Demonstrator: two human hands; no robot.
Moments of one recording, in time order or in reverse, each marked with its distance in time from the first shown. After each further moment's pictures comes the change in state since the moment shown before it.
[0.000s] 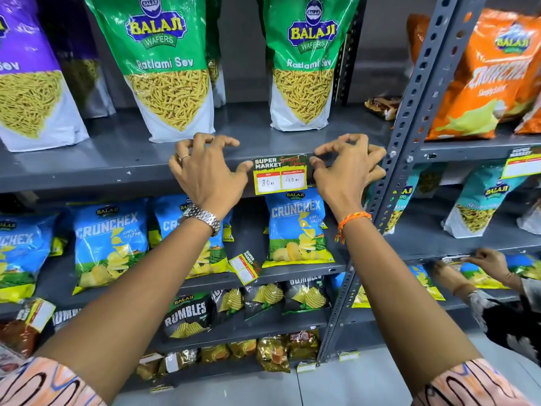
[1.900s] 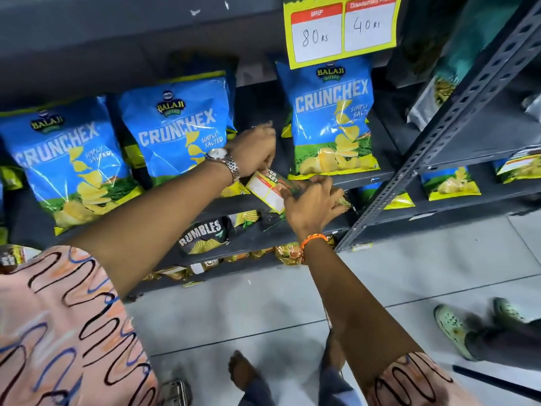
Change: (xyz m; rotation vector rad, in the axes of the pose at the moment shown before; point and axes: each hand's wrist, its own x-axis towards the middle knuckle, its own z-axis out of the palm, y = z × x) left_hand -0.057 -0.108 0.200 0.102 -1.148 0.794; right_hand -0.219 0.093 0.194 -0.294 -0.429 0.515
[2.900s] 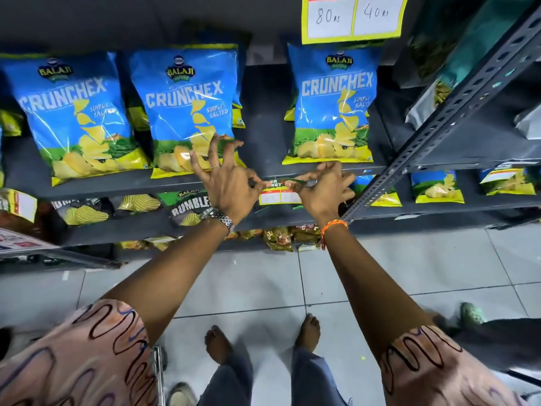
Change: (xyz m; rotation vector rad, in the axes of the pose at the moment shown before) left_hand -0.094 0.072 0.088 -0.066 0.587 -0.721; right_hand 0.011 0.036 -0.039 0.154 -0.142 -0.156
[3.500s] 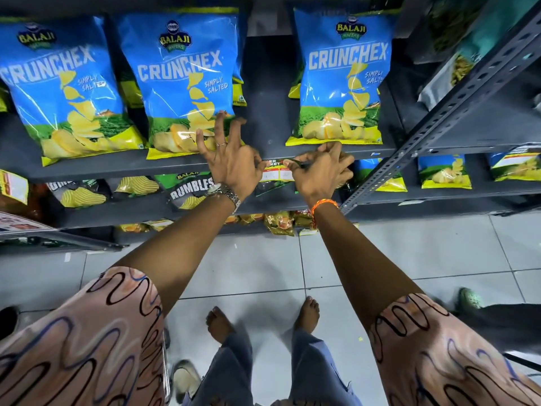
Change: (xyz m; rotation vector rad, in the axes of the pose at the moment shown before) left_hand 0.009 -0.001 0.027 0.140 0.003 -0.013; right_hand 0.013 0.012 0.040 -0.153 0.098 -0.045
